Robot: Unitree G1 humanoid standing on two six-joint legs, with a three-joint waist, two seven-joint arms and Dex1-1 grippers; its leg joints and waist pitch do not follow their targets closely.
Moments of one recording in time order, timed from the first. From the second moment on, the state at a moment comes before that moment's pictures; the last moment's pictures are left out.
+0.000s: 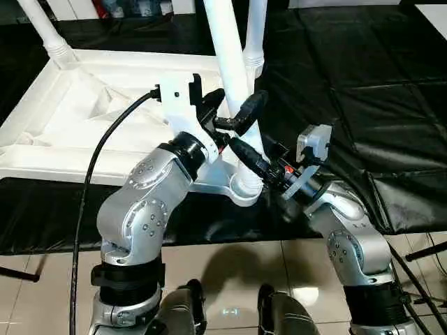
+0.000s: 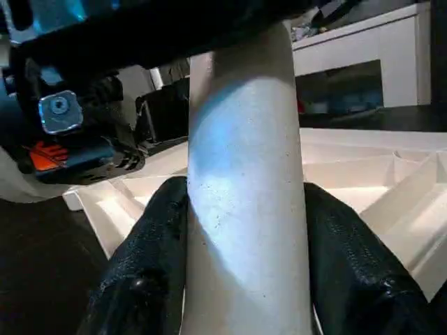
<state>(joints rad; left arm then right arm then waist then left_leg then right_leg) -0.50 -0.06 0.03 -0.33 -0.46 0.72 -0.19 -0.31 -0.09 0.06 -0.05 0.37 0.19 0.66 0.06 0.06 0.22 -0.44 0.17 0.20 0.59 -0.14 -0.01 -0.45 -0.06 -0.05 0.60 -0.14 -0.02</state>
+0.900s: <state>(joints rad) -0.40 0.21 -0.17 -0.24 -0.20 0.34 -0.42 -0.29 -0.09 0.11 0.08 0.31 0.02 0.71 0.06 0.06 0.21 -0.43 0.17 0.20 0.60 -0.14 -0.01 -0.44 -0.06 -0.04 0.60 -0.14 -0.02</state>
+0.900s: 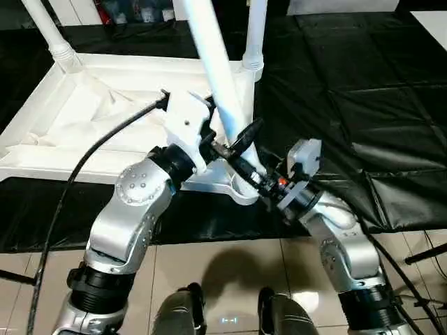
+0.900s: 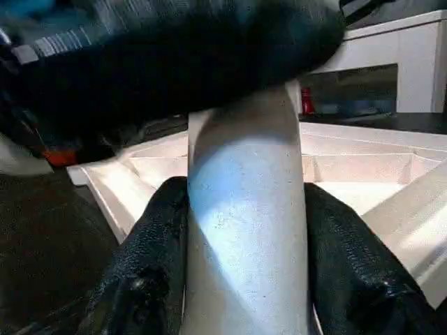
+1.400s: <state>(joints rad) -0.38 0.15 -0.15 -0.22 -0.26 0.30 -0.43 -0.29 -0.07 0.13 0.17 0.26 -0.15 0.70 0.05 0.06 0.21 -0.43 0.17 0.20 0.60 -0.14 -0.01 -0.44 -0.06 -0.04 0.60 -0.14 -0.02</state>
